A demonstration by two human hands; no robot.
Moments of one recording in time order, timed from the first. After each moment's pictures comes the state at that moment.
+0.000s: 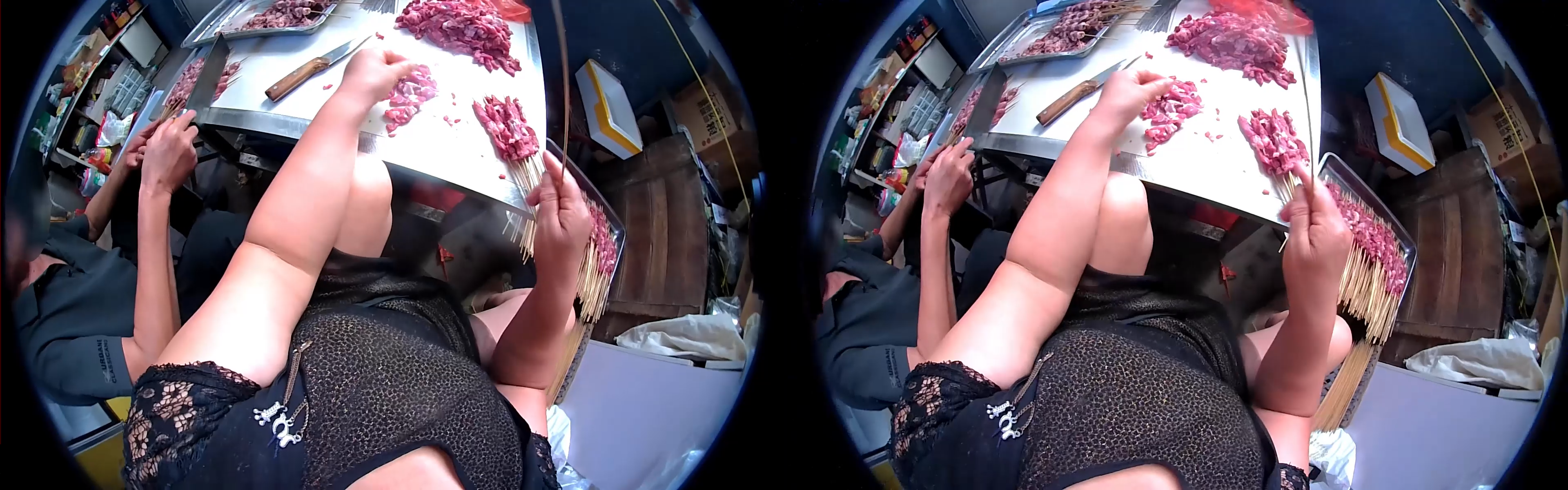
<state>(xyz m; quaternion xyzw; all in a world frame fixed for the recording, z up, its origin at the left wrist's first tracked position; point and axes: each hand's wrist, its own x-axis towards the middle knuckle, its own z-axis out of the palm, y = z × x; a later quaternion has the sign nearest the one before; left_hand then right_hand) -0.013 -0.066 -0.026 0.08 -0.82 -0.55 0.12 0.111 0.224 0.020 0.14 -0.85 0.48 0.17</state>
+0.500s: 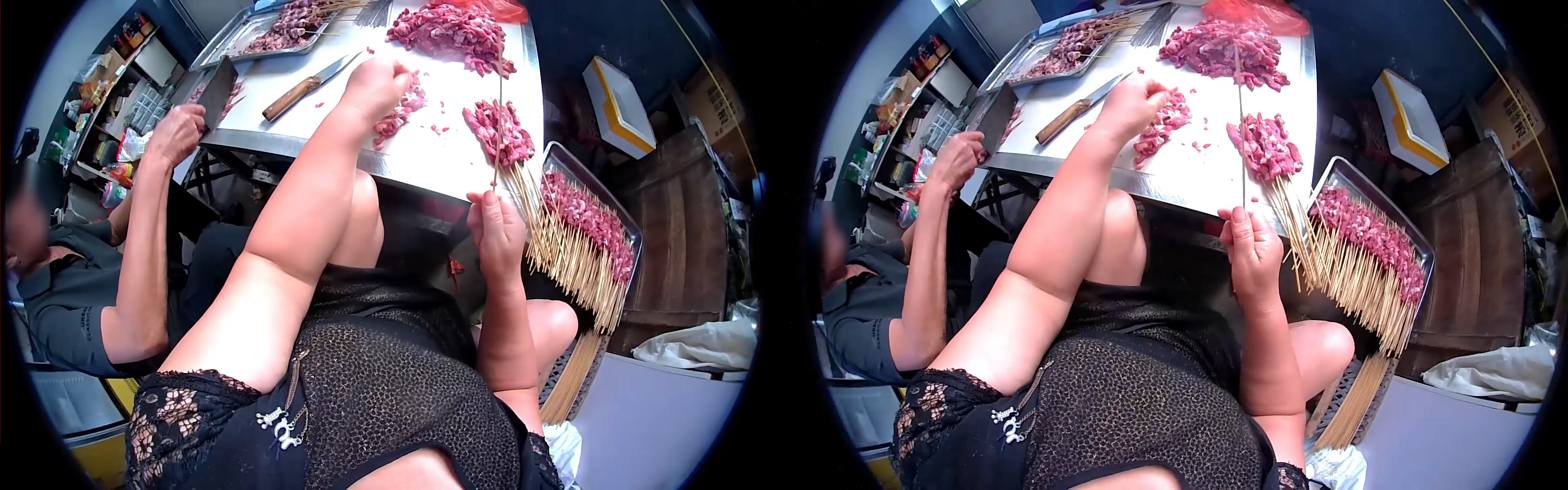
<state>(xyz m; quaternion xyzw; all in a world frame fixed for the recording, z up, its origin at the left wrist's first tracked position) -0.022 -0.036 -0.014 0.03 -0.93 -0.35 0.14 0.106 0.209 -0.059 0.07 -0.63 0.77 -0.06</state>
